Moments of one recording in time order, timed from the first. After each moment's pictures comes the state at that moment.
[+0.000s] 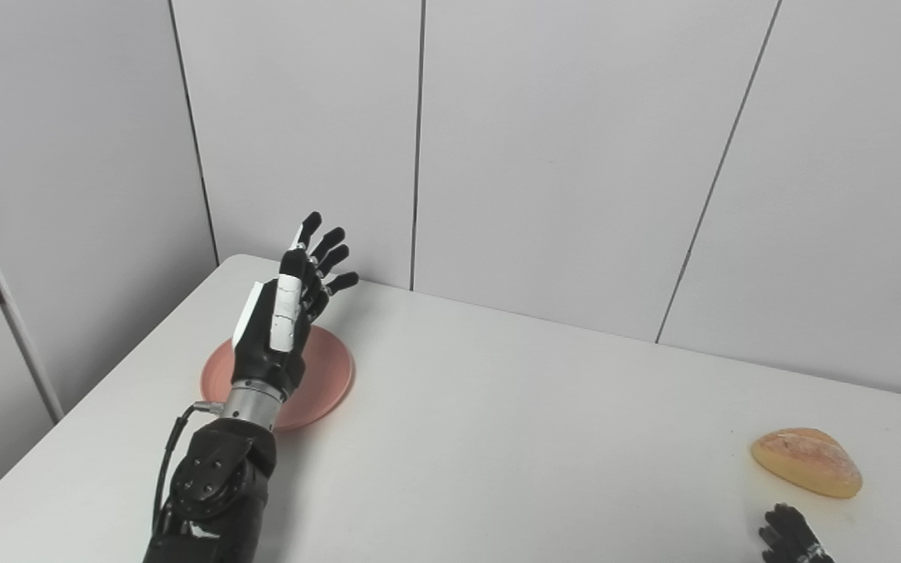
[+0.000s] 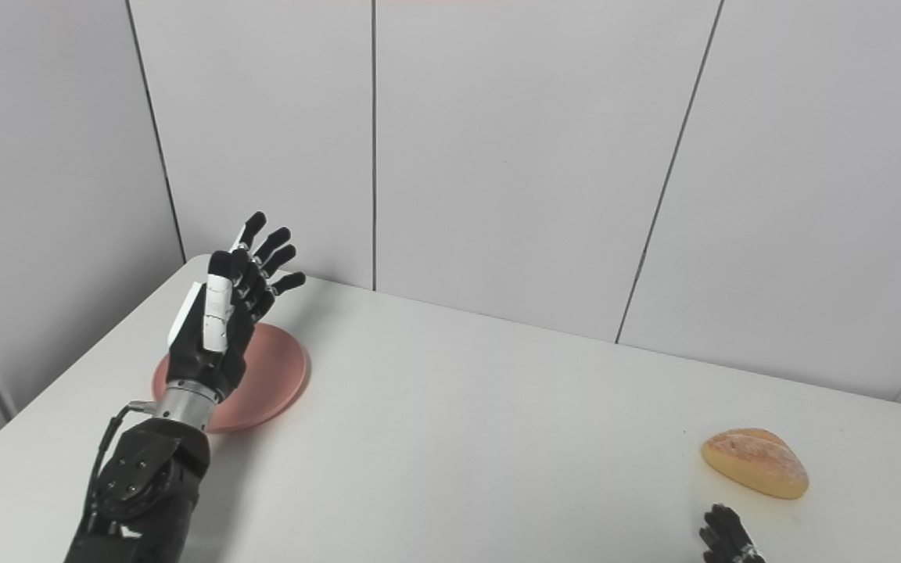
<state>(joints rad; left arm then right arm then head) -0.40 0.28 0.24 -0.01 -0.23 0.04 -0.04 0.01 -0.12 -0.07 -0.02 0.27 -0.09 0.21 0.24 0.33</state>
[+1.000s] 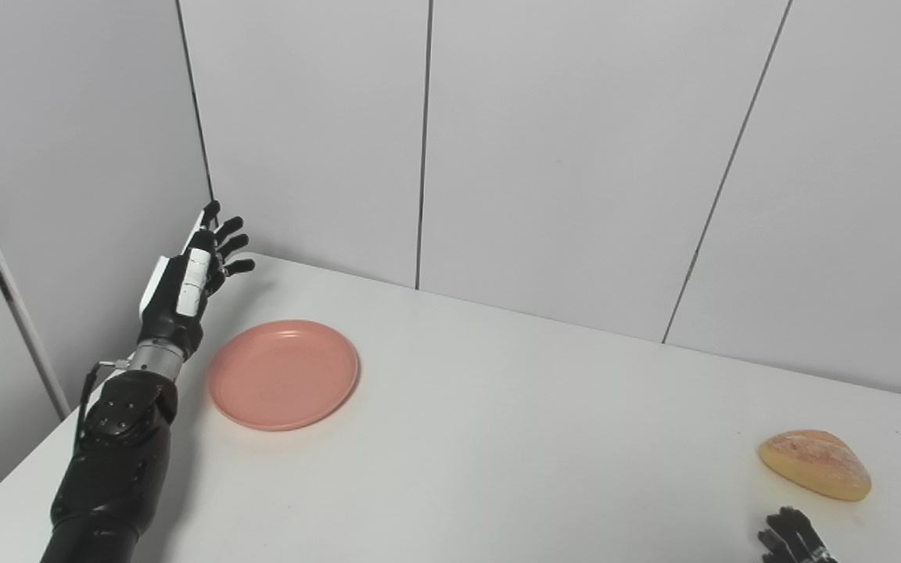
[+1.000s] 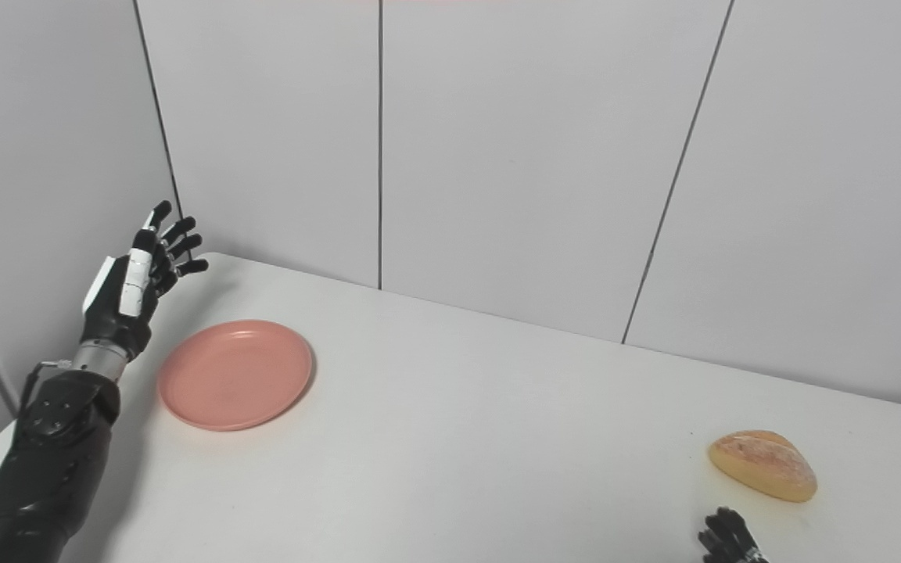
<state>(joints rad) -0.58 0.51 0.31 0.66 -0.24 -0.32 -0.17 0.02 -0.12 -0.06 -0.03 0.29 -0.08 0.21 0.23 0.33</state>
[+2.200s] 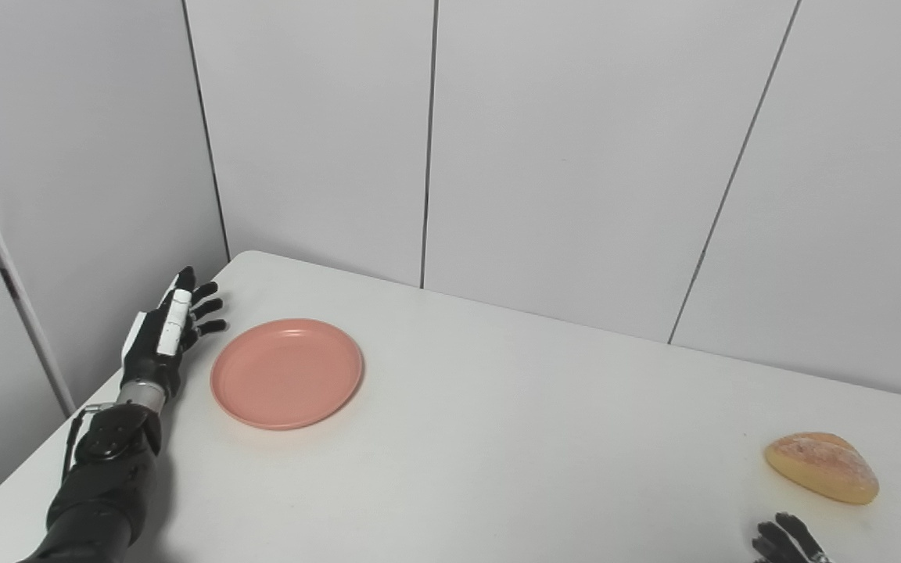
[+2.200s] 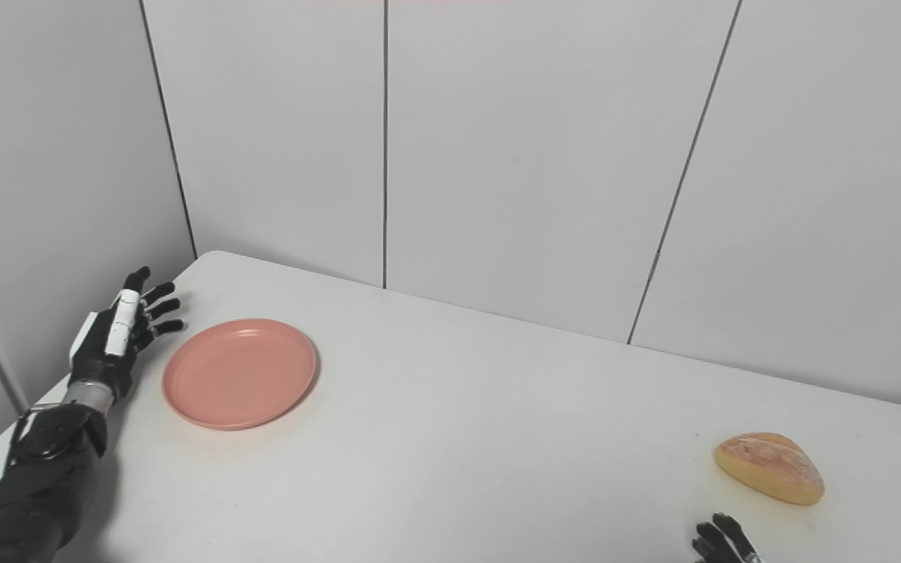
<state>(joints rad) -0.67 0.55 0.34 1.13 -0.26 -0.43 -0.18 0.04 -0.12 -0.06 -0.05 0.29 -0.06 0.20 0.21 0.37</state>
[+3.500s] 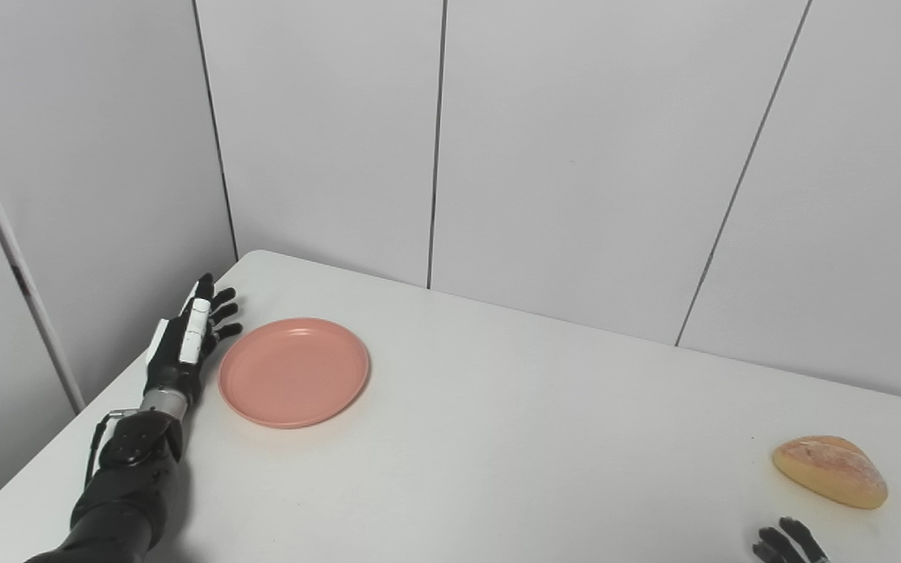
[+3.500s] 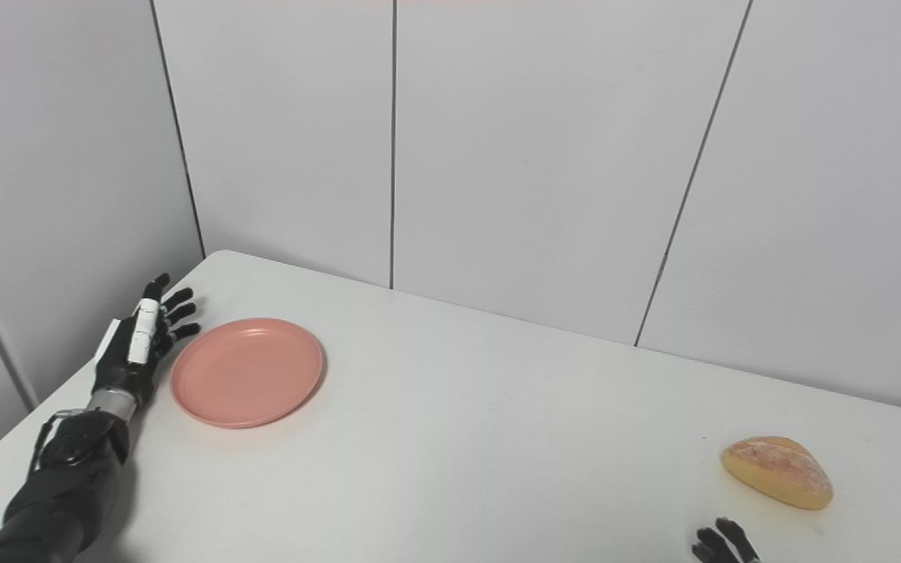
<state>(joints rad) -0.70 0.52 0.29 1.19 -0.26 -0.48 -0.22 0.05 -0.12 -0.06 -0.08 0.30 -0.05 0.20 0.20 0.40</state>
